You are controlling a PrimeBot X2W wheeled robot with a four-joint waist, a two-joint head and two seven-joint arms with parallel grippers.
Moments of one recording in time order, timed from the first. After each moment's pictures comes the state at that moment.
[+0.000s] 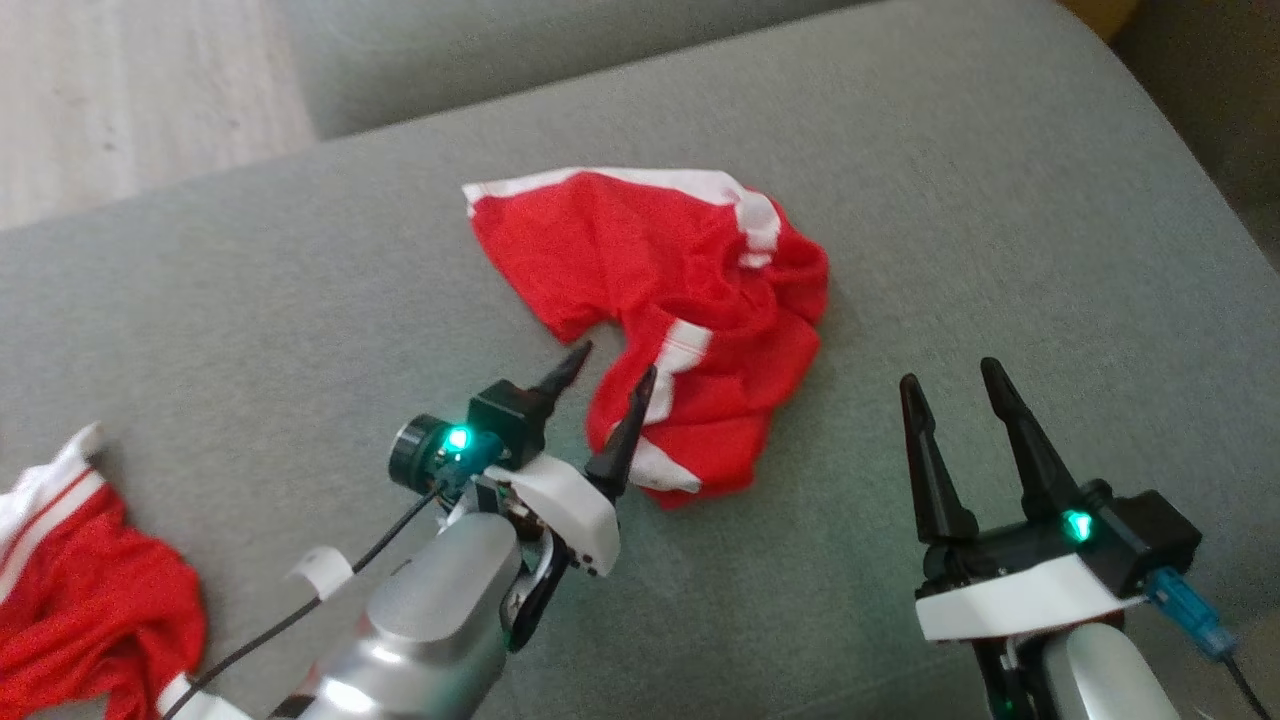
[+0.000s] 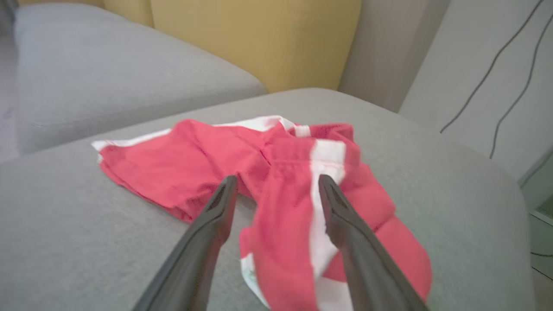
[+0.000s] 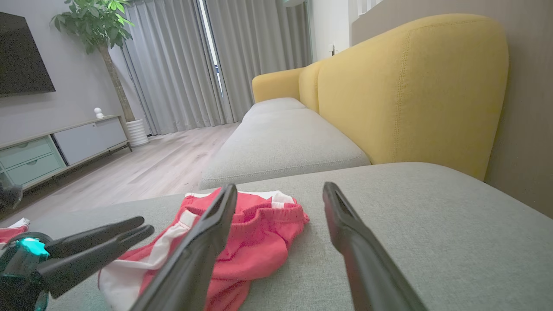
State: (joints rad) left arm -0.61 0.05 -0.88 0.80 -0.62 -0.05 -0.24; right arm -0.01 -0.05 0.17 0.08 0.18 0.13 -0.25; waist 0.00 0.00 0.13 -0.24
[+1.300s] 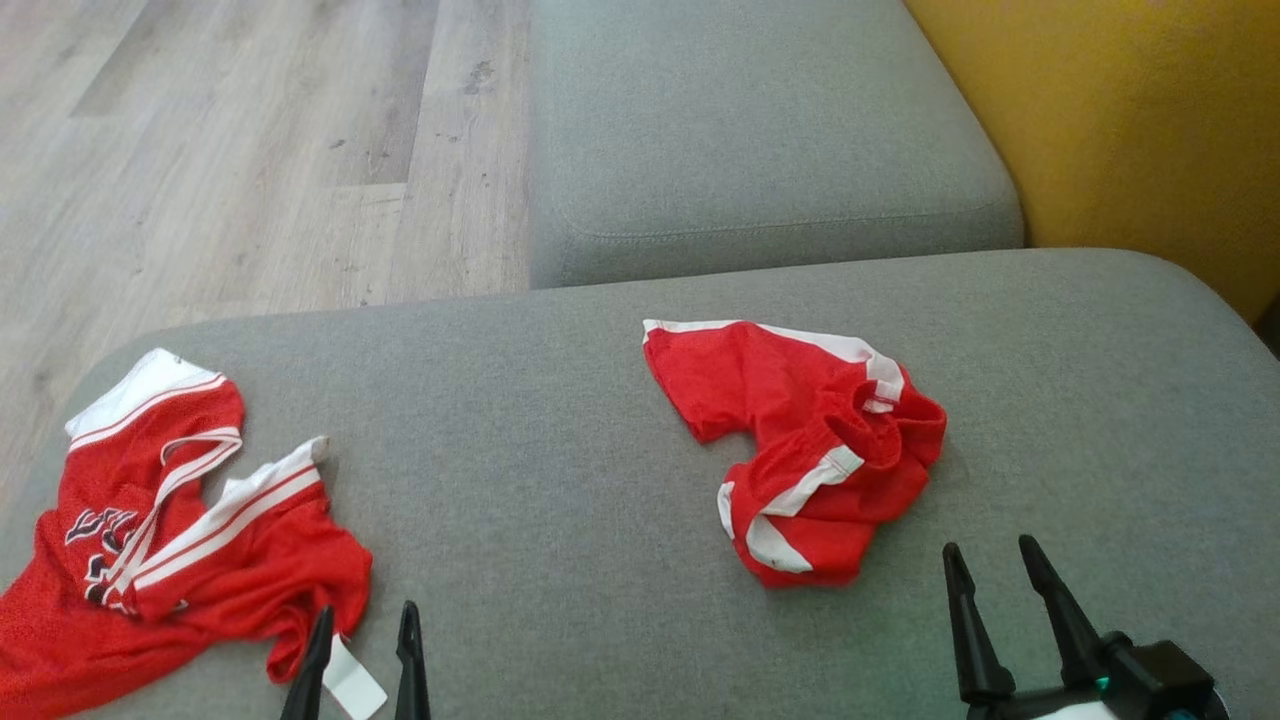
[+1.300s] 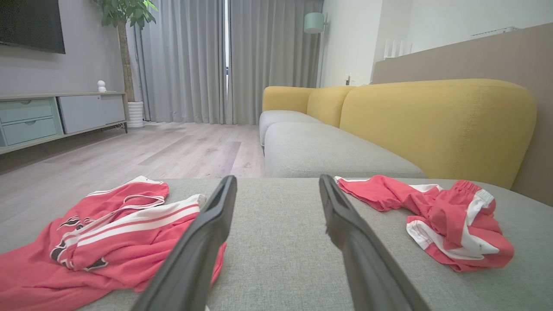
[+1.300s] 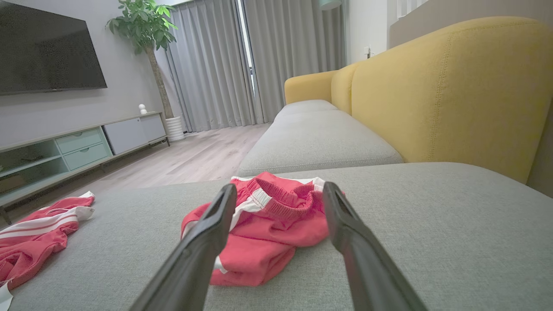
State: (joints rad) left arm 0.32 0.07 -0.18 0.00 -0.16 0.05 -0.25; right arm 0.23 -0.05 0.09 0.12 0.16 0.13 -0.25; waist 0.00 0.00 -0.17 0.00
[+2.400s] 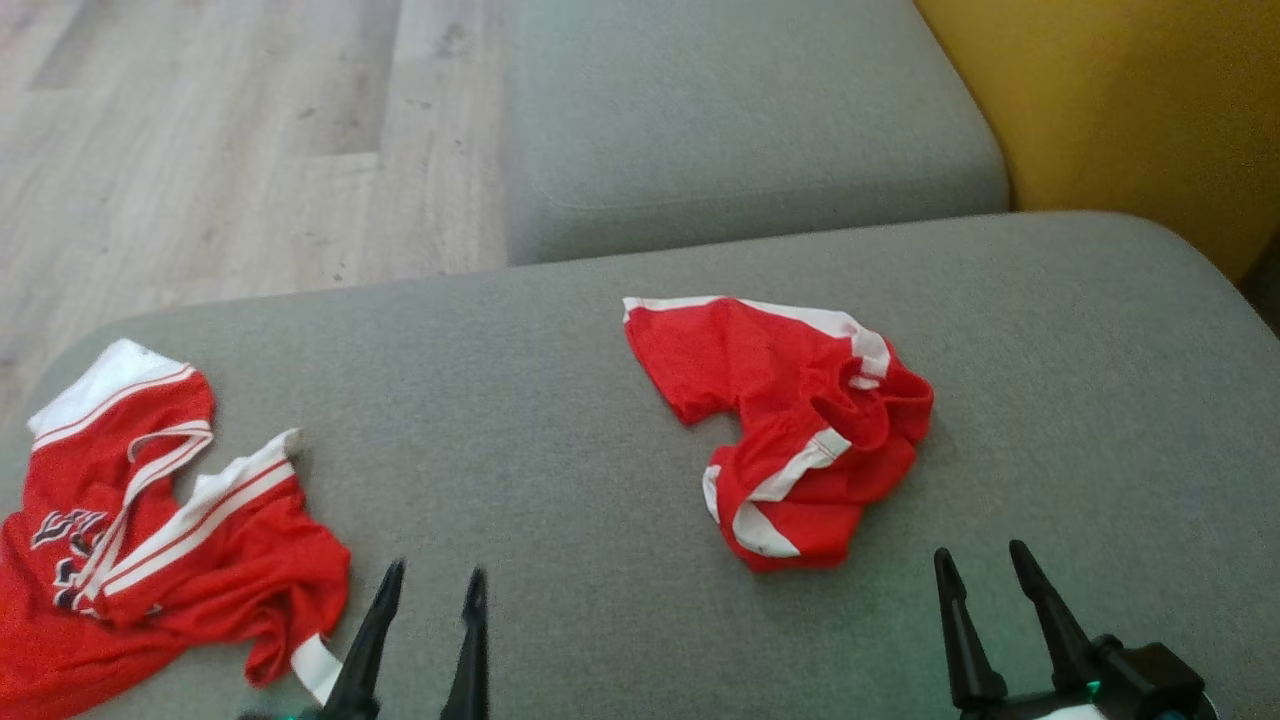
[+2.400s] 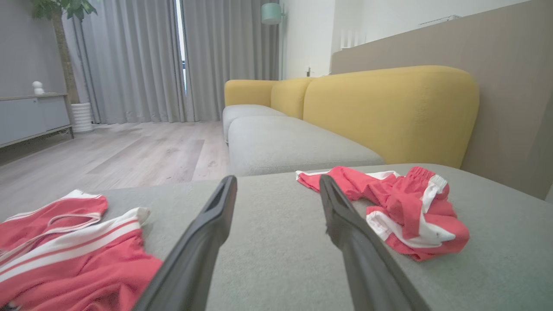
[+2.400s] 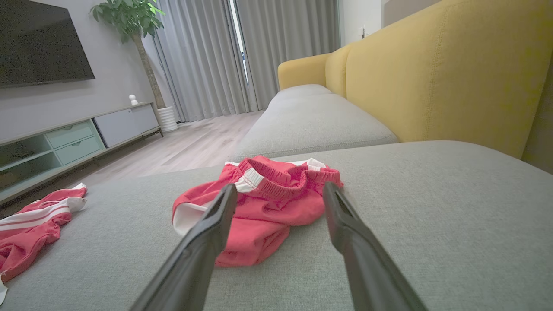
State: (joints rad) left arm 0.24 0.06 -0.23 0.06 -0.11 -0.01 -0.25; right arm 0.23 -0.04 0.10 0.14 0.17 0.13 -0.25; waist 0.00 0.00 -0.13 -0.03
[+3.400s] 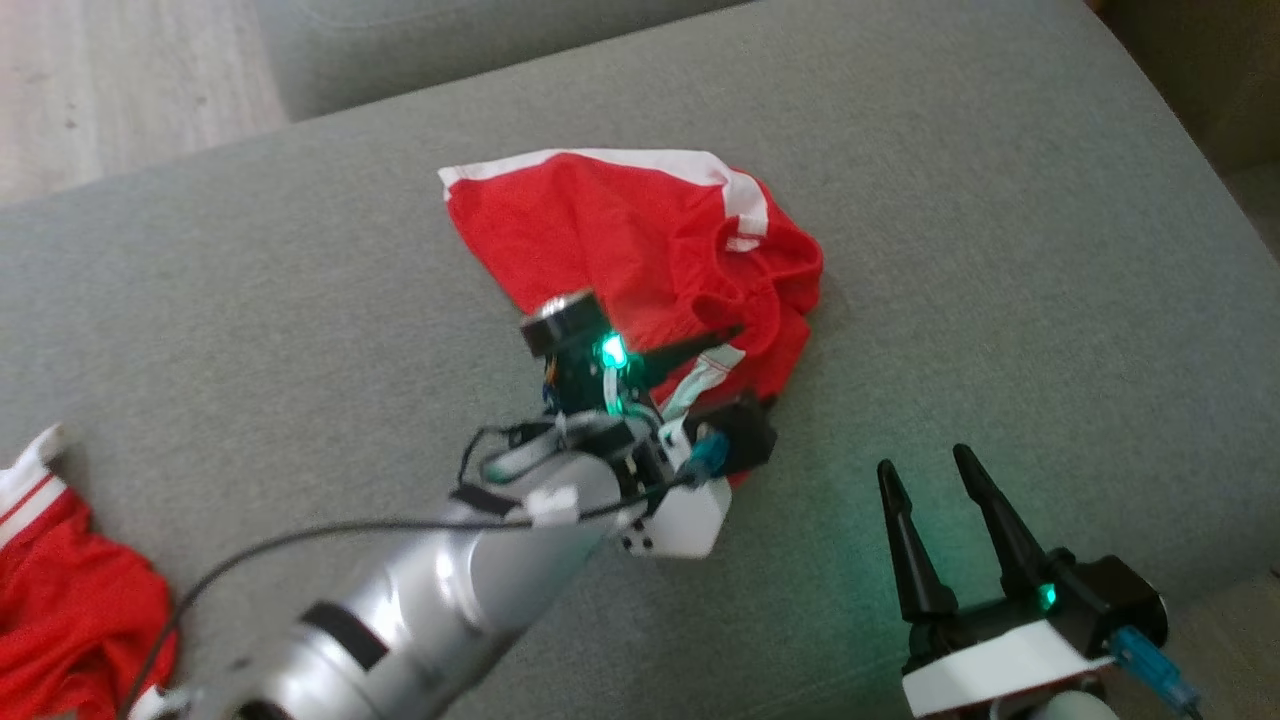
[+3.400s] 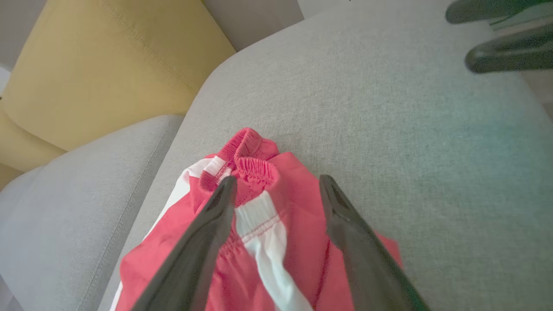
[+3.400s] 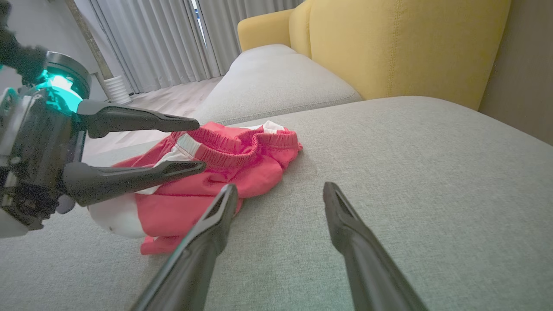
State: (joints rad) left arm -0.74 0.05 -0.98 0.61 0.04 -0.13 0.10; right arm 0.10 -0.04 0.19 0.13 0.16 0.13 -0.25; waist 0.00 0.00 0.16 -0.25
